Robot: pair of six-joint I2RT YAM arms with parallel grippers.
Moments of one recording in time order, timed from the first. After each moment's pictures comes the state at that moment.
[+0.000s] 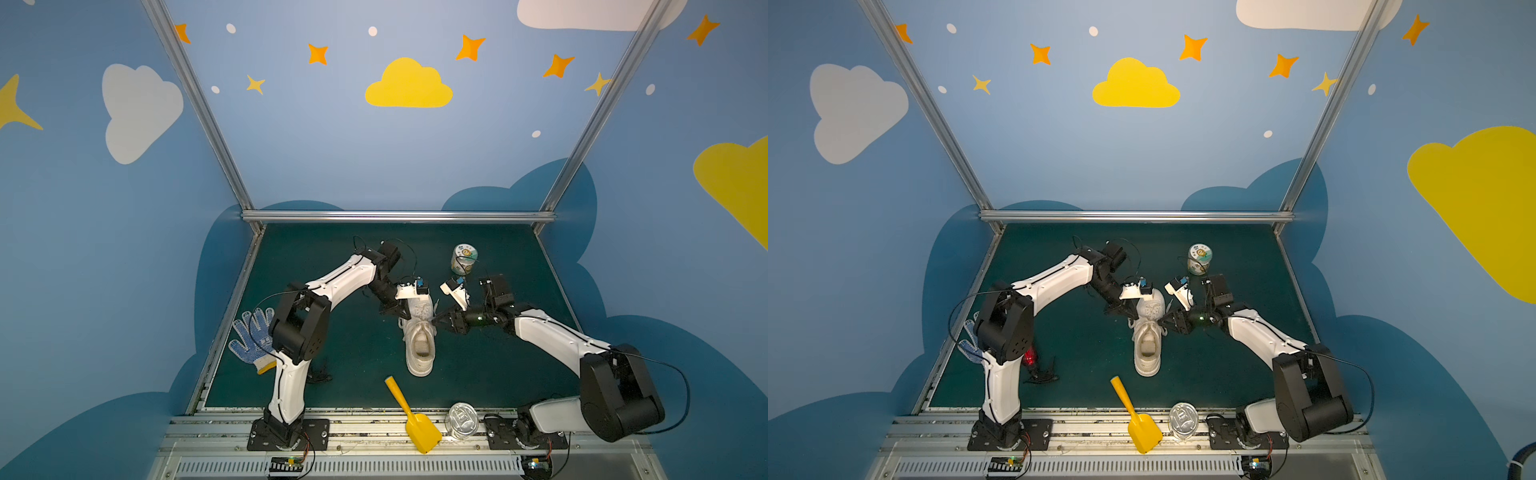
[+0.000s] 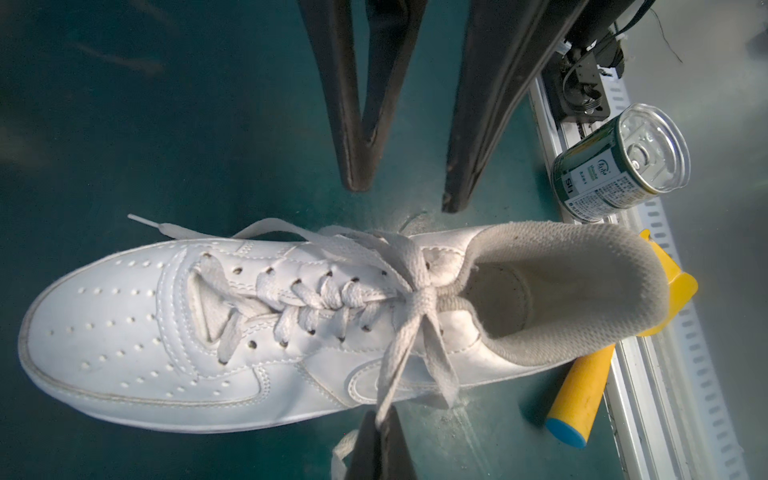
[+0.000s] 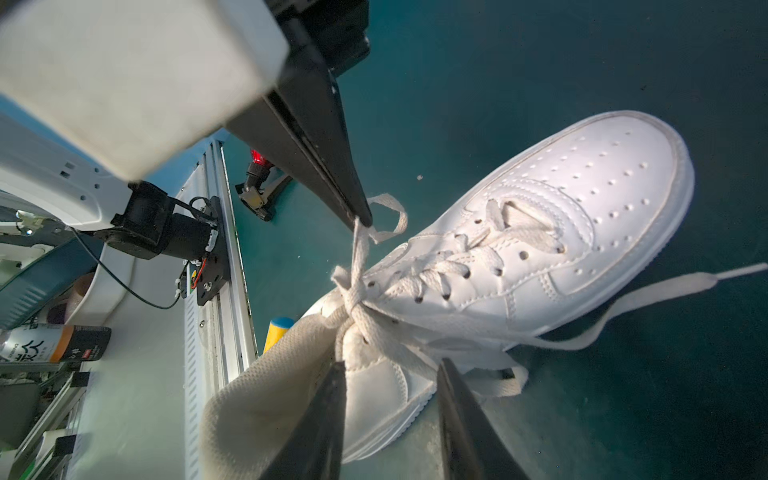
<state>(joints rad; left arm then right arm) -0.55 2.04 1.65 -1.07 0.69 1.03 0.36 1.40 0.75 -0.27 -0.84 -0.09</state>
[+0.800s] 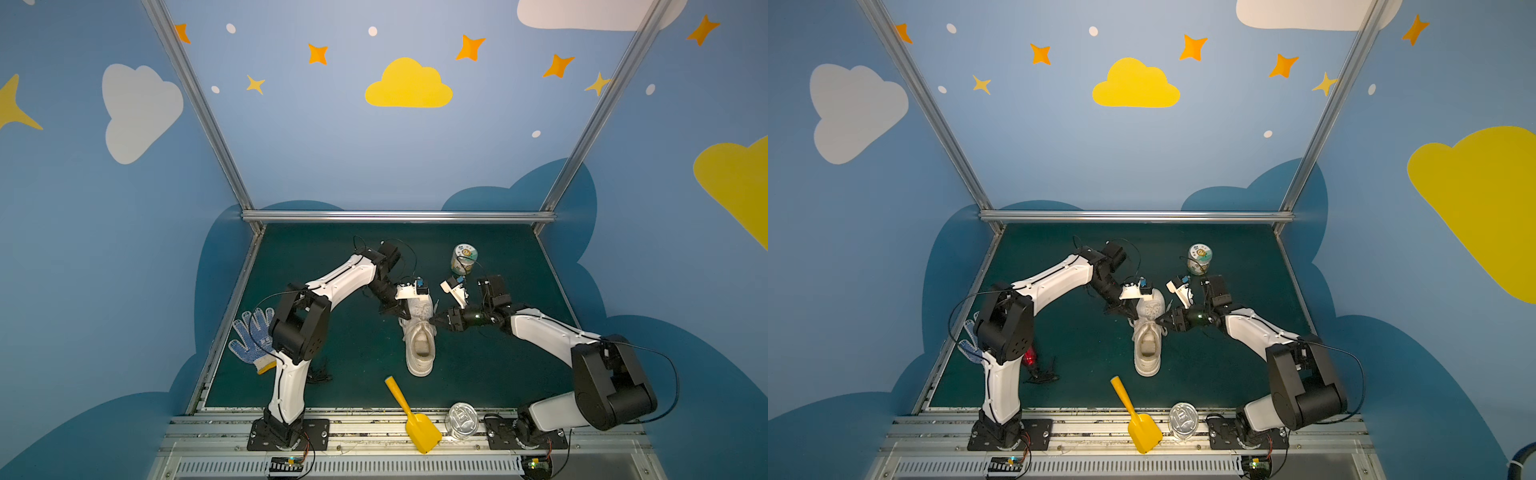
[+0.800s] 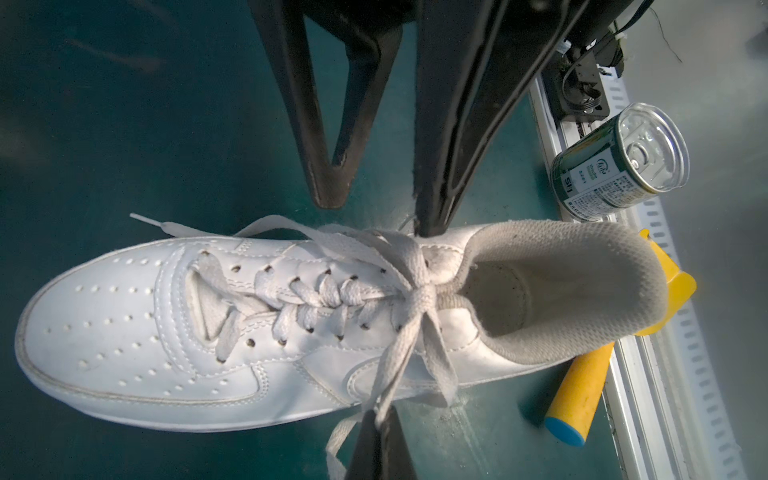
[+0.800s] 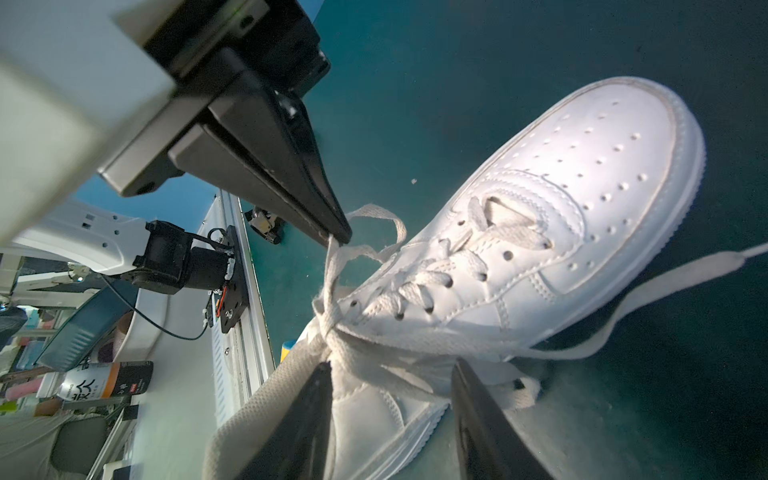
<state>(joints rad) -0.55 2.04 1.65 -1.07 0.69 1.03 0.36 1.46 0.73 -0.17 -0.88 0.05</state>
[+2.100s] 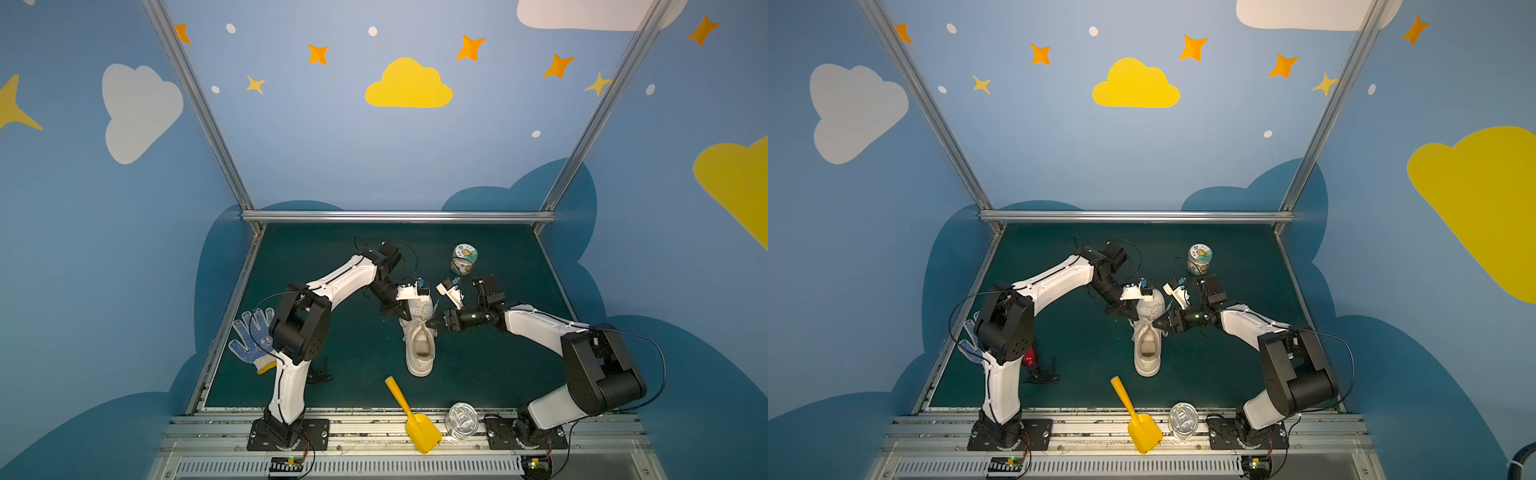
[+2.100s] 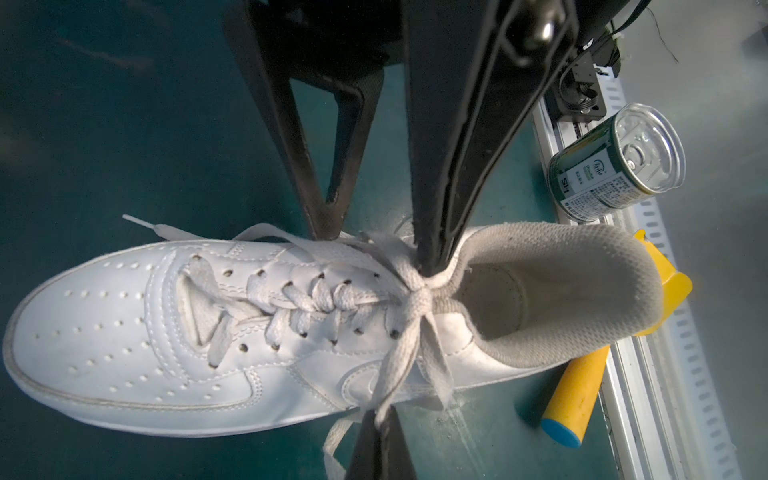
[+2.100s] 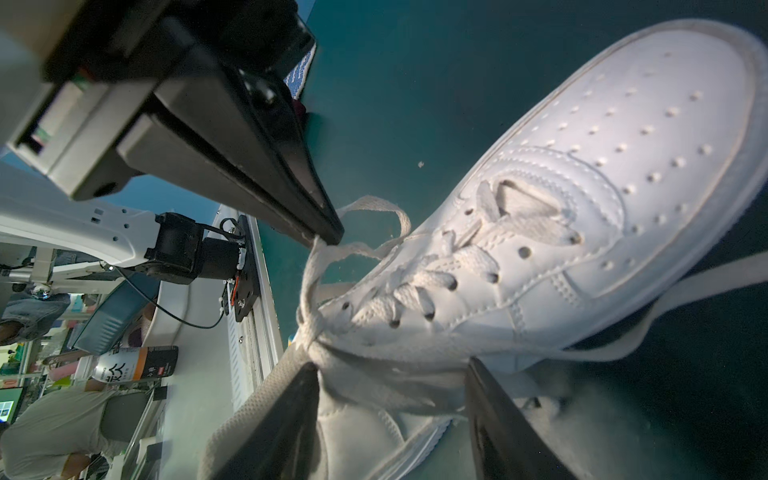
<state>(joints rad) -0.56 2.04 1.65 -1.08 0.69 1.03 0.37 1.54 0.77 -0.20 -0.92 0.04</state>
